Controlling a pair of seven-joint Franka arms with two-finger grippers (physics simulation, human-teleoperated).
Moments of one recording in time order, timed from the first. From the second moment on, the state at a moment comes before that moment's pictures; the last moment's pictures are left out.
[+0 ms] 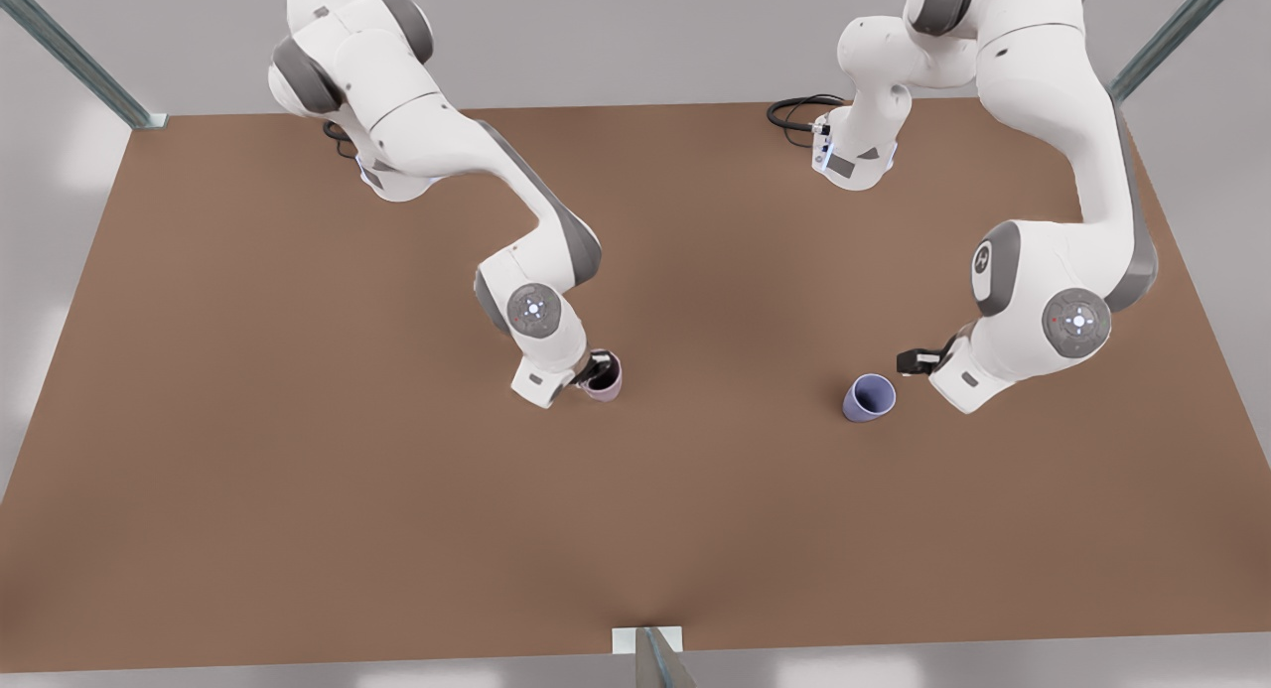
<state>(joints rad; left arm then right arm) -0.21 0.36 0.11 -1.53 -0.03 1.69 -0.04 0.63 0.62 0.01 -1.48 0.13 2.12 0.38</state>
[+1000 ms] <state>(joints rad) -0.19 0.49 0.11 -1.88 -0.04 2.13 -0.07 0.74 0.75 0.02 -1.37 0.12 2.12 0.95</state>
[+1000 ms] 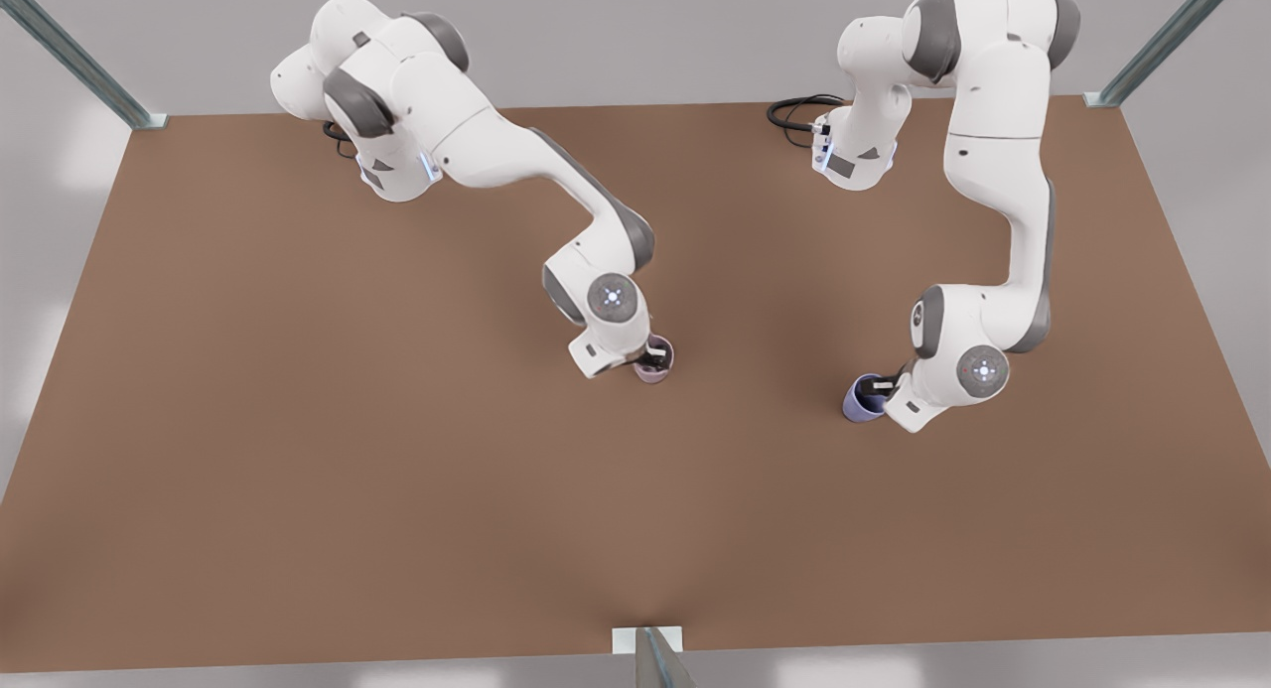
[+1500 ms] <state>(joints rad) -0.19 0.49 0.11 -1.88 -0.10 2.15 -0.10 0.17 0.21 -0.05 -1.37 0.02 1.71 0.62</state>
